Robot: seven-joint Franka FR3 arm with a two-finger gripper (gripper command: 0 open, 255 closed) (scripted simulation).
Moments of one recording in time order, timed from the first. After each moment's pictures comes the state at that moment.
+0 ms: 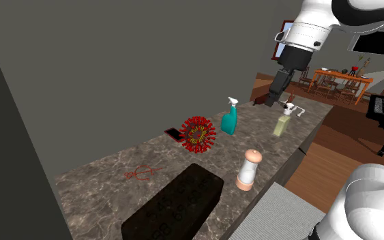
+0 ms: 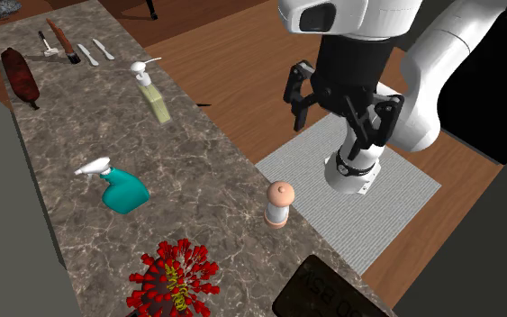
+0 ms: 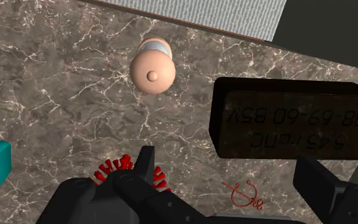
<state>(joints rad) 0.02 -0.83 -0.03 -2.27 0.09 1.56 -0.16</state>
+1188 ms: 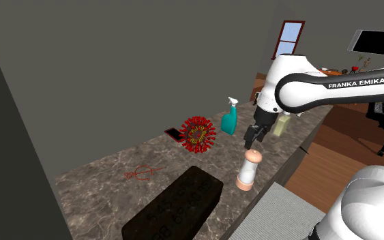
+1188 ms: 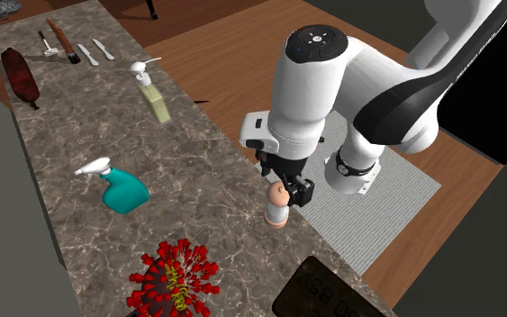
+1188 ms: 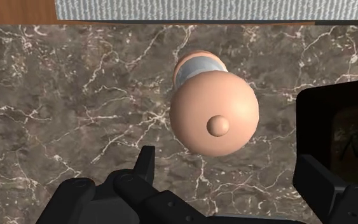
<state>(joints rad) -0.09 -0.73 0.01 -2.71 0.02 2.05 -0.05</state>
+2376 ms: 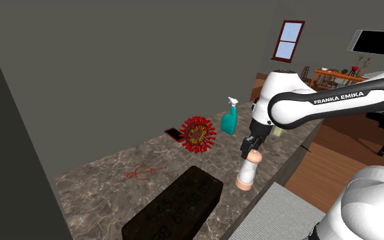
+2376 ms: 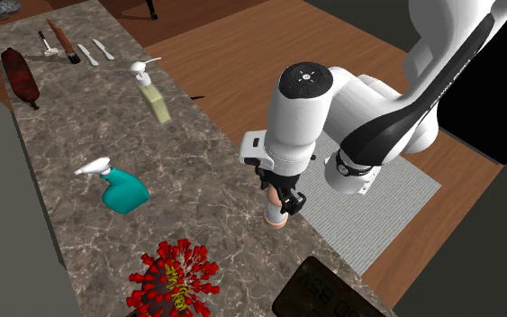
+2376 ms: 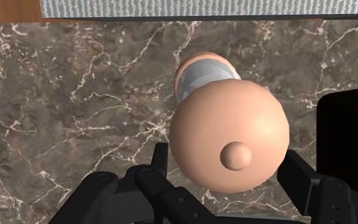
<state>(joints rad) -0.10 -0.66 0.01 -2.79 0.02 2.21 -0.04</state>
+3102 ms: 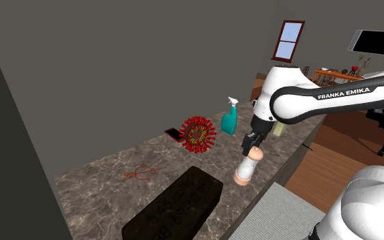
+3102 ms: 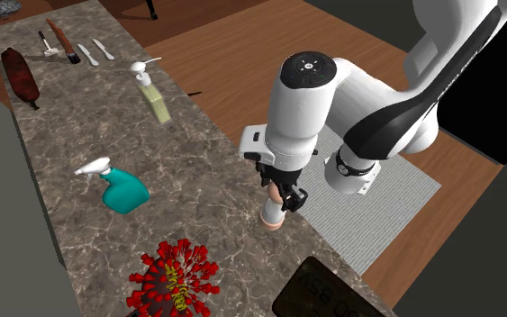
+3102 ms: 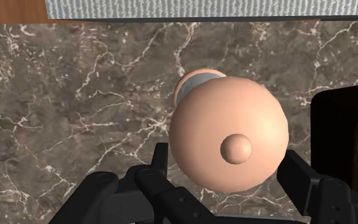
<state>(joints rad) -0.10 -0.68 0.01 -2.77 0.02 2.15 -0.04</state>
